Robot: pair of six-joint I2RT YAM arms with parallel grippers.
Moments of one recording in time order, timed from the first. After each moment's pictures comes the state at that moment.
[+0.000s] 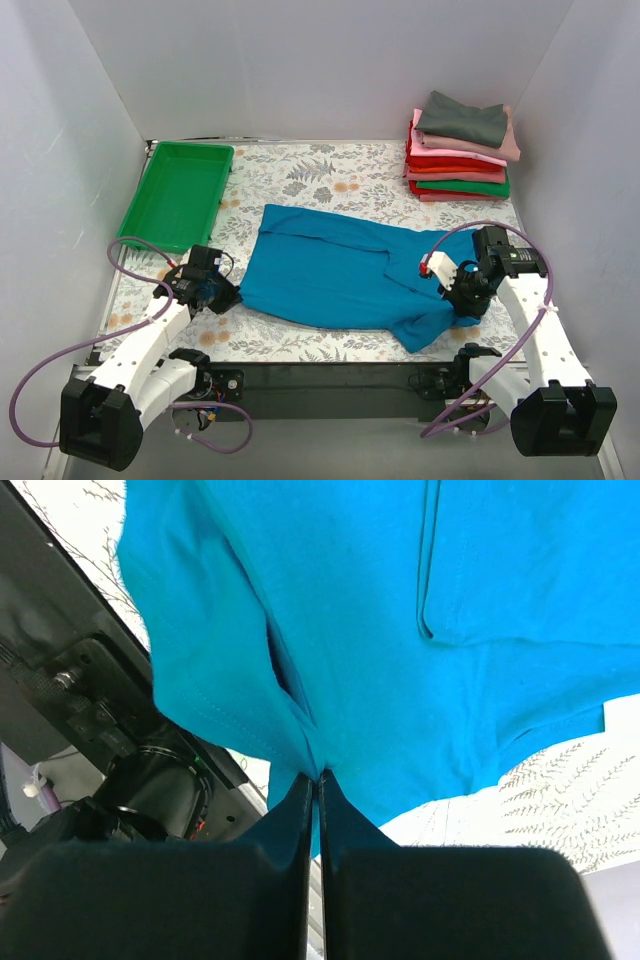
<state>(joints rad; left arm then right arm) -0.27 0.92 0.54 -0.69 -0.05 -1.07 0.05 0.96 0.83 -1.30 -0.29 -1.03</state>
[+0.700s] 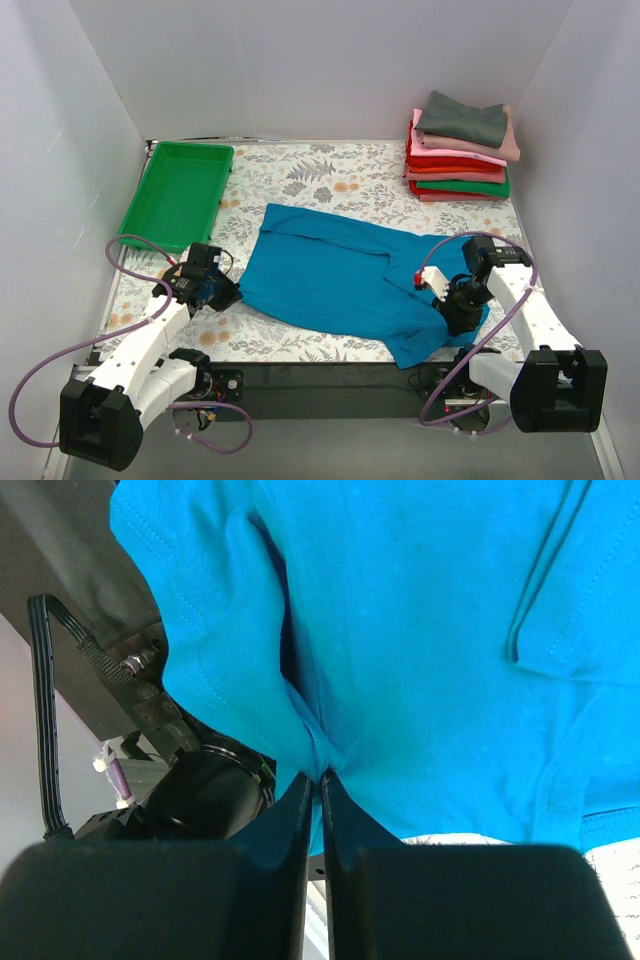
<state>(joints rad) -0.27 0.92 0.57 -0.69 -0.05 -1.07 0.05 1.08 0.73 -1.32 -0.36 -1.06</state>
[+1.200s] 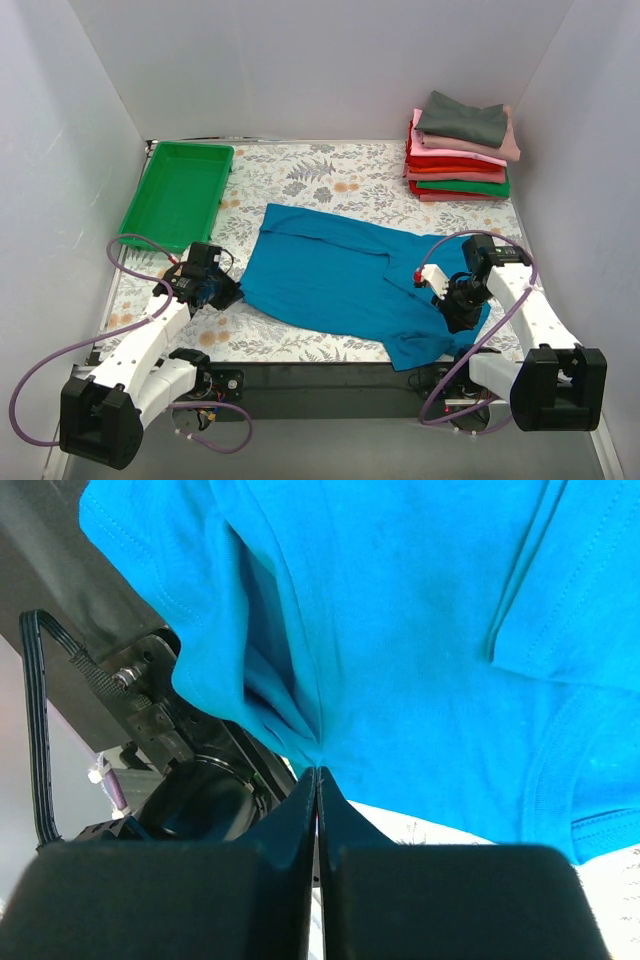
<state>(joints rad) -0.27 0.93 0.56 -0.67 -0.04 -1.06 0.05 1.09 0.73 -1.29 -0.37 -1.04</state>
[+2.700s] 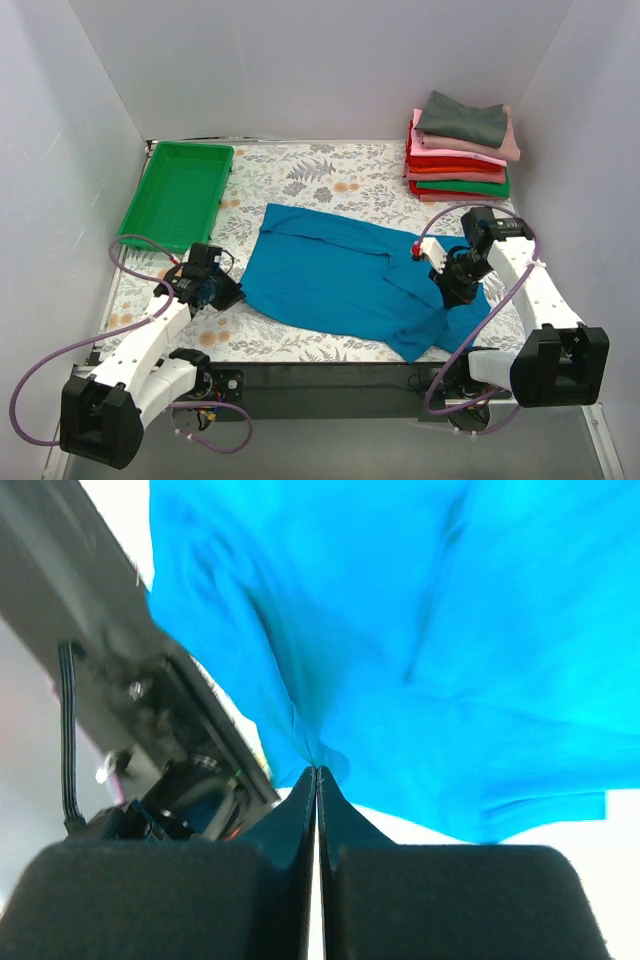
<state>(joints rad) -0.27 0.93 0.55 -0.65 -0.02 -1.06 0.08 1.22 0.93 -1.35 -0.40 -1.03</state>
